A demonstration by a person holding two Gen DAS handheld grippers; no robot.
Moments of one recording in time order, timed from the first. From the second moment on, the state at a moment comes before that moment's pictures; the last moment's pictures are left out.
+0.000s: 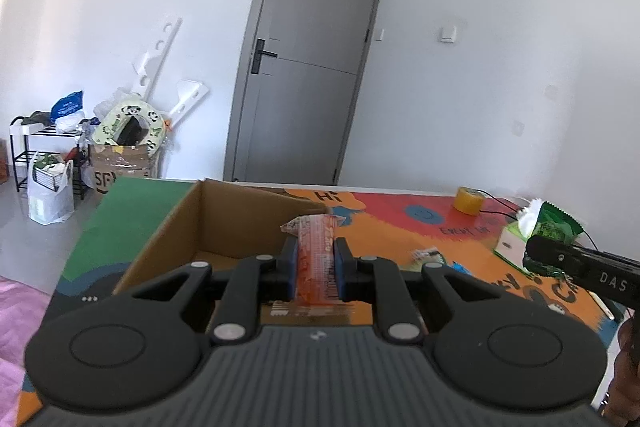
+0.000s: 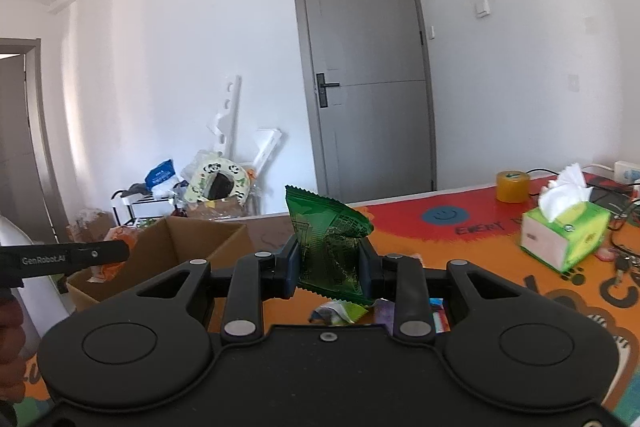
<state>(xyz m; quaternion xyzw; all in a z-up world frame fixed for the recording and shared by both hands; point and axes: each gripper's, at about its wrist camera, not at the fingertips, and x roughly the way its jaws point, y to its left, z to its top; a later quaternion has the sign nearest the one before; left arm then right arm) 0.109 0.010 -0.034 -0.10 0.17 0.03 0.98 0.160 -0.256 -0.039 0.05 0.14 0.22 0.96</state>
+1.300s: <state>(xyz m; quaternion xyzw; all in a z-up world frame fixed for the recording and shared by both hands) 0.090 0.112 -0.029 -0.18 0.17 0.15 0.96 0.175 -0.113 -0.008 0.05 0.14 0.37 0.92</state>
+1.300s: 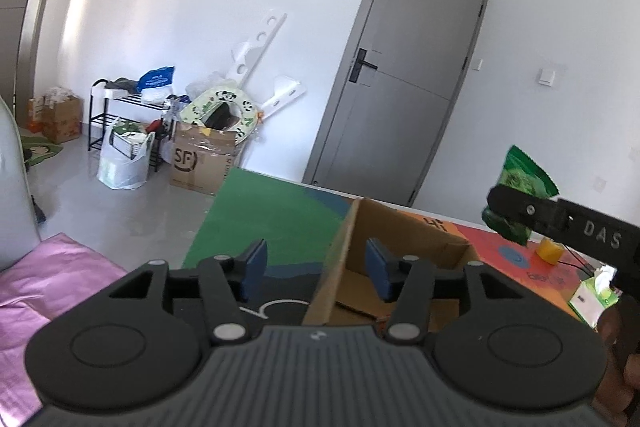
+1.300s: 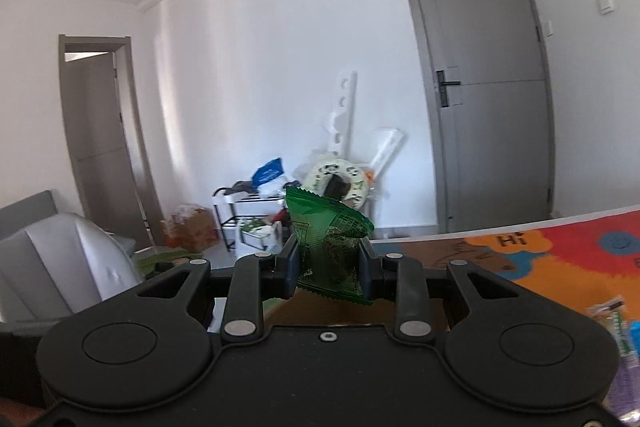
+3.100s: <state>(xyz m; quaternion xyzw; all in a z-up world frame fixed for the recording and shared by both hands) 0.111 -0.048 -0.026 -0.08 0.19 0.04 0.98 0.152 -0.327 -0.064 0.14 0.19 0.15 0.96</state>
